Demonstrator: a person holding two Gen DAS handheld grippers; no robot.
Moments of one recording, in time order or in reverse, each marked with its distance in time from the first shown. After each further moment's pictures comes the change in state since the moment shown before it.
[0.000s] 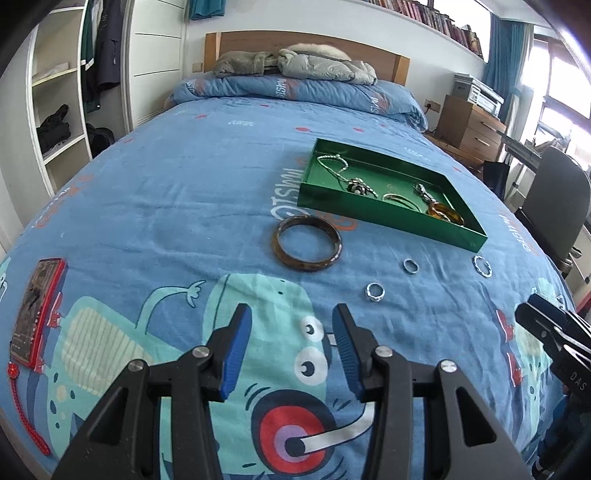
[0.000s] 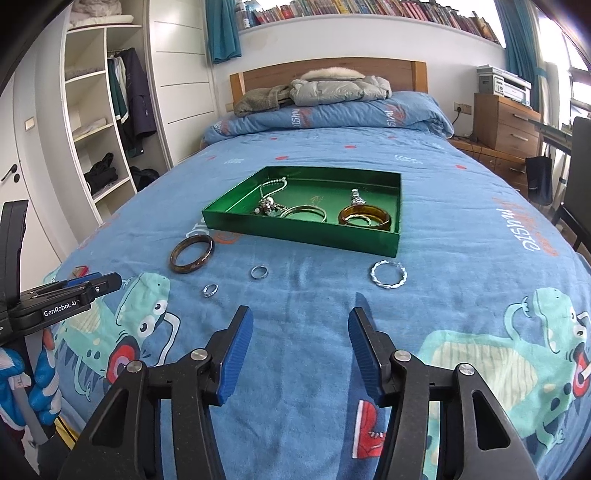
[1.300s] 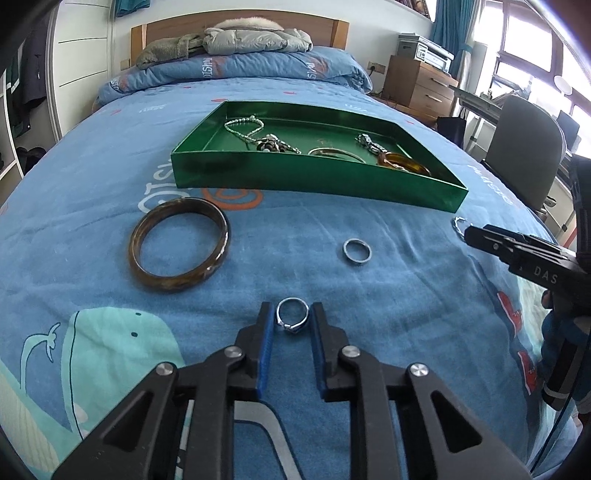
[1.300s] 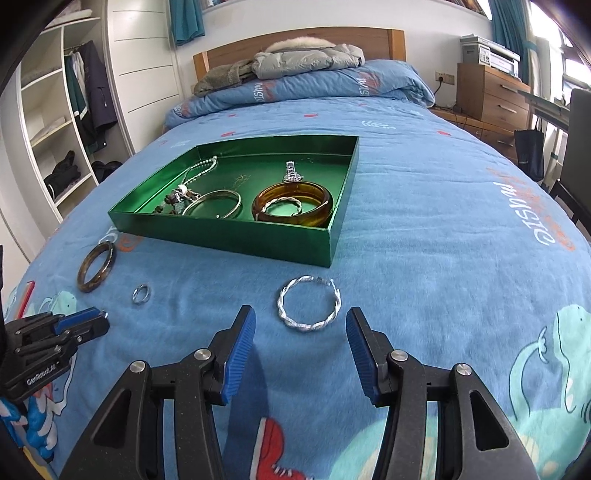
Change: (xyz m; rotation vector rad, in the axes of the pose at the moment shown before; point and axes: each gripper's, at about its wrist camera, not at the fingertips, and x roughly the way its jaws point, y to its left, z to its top) left arm 0.090 -0.065 0.004 0.158 0.079 -0.146; right arm 0.095 -0.085 0.028 0.057 0.097 -0.084
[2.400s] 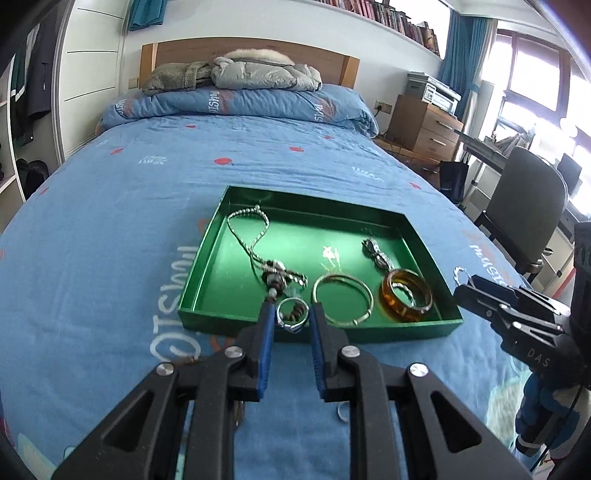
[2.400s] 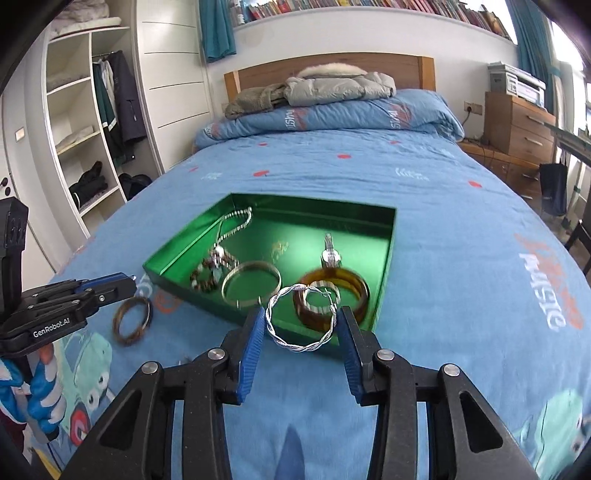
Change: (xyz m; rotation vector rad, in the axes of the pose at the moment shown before) left arm -0.006 0.017 0.125 -0.072 -0.118 -0.022; right arm -0.013 0.024 0.083 -0.068 -0.091 0.108
